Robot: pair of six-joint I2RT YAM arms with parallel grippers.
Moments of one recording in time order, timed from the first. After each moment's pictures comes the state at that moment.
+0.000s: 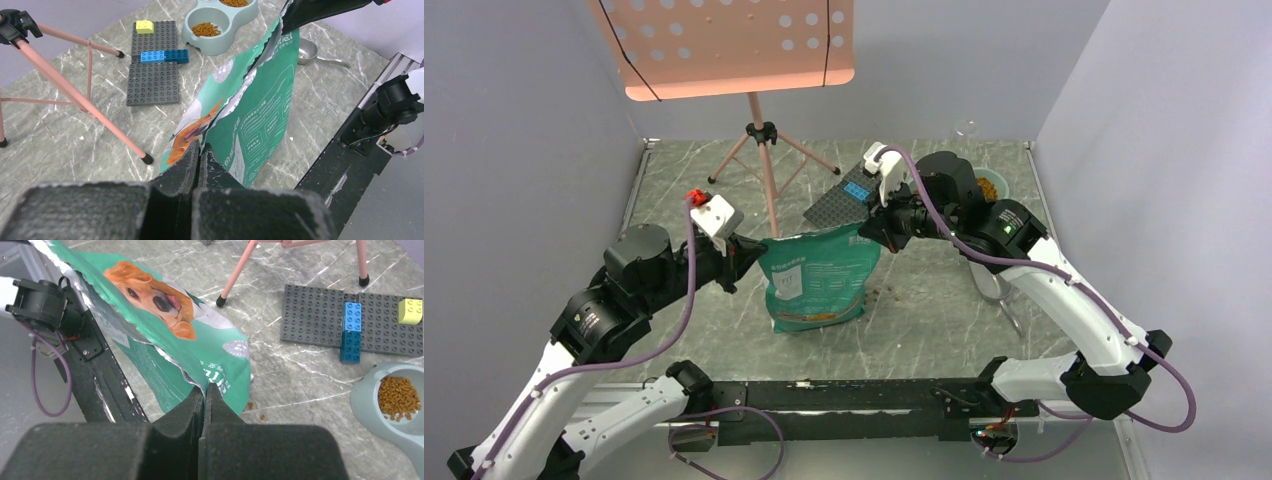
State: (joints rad) left arm -0.68 0.71 1.20 -0.70 0.12 -0.02; right arm 0.80 1.25 1.57 -0.84 -0.21 -0.05
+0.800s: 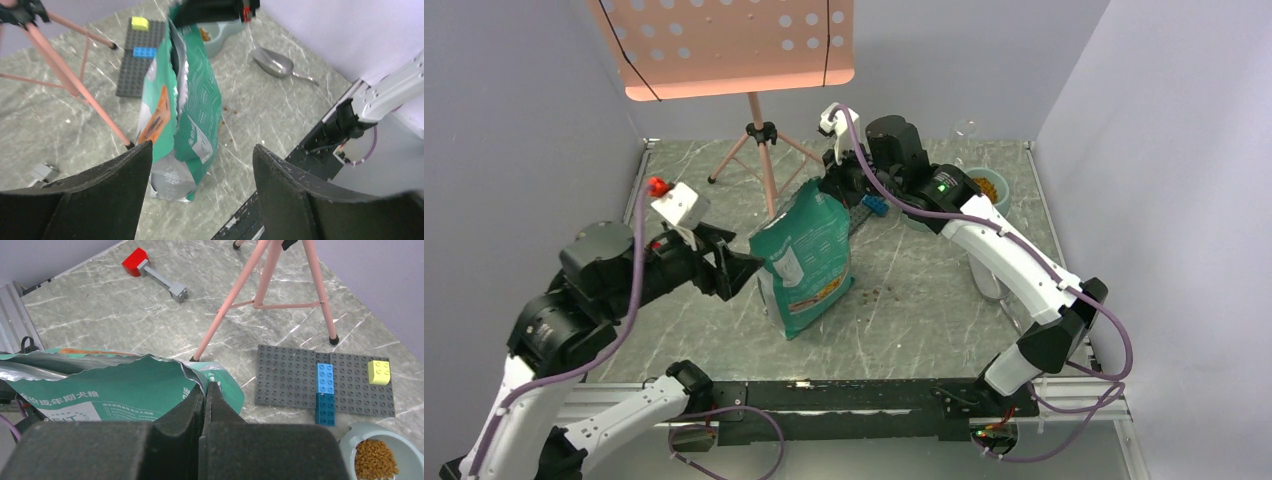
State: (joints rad) left arm -0.66 0.73 1.35 -0.86 0.14 -0.16; right arm 0.78 1.57 1.76 -0.59 -0.18 -0.05
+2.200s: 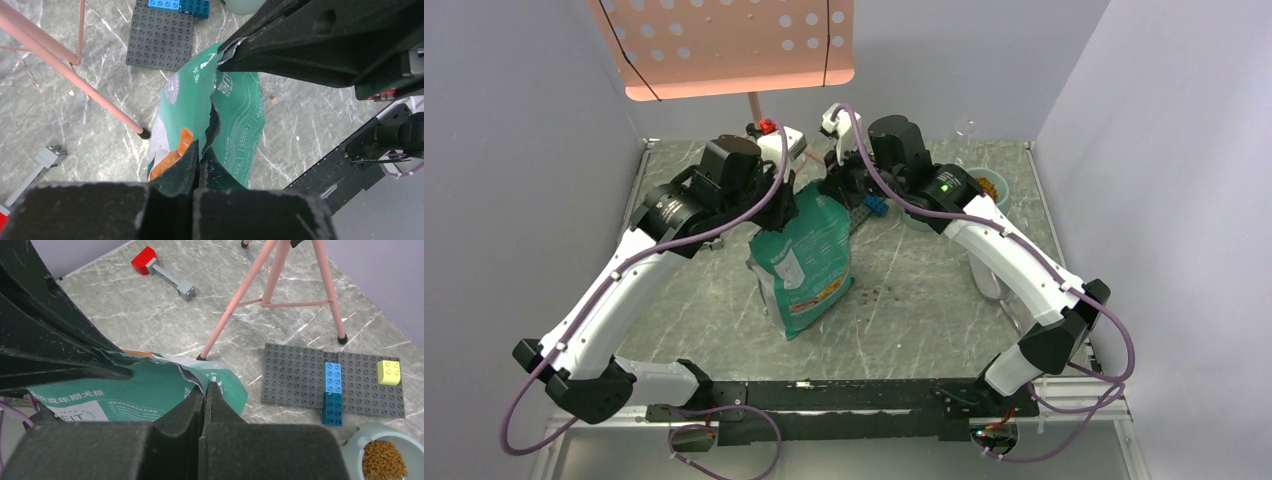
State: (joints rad) left arm -0.67 1.29 1.66 -0.95 0.02 -0.15; right arm 0.78 1.56 1.76 -0.61 -0.21 -0.05
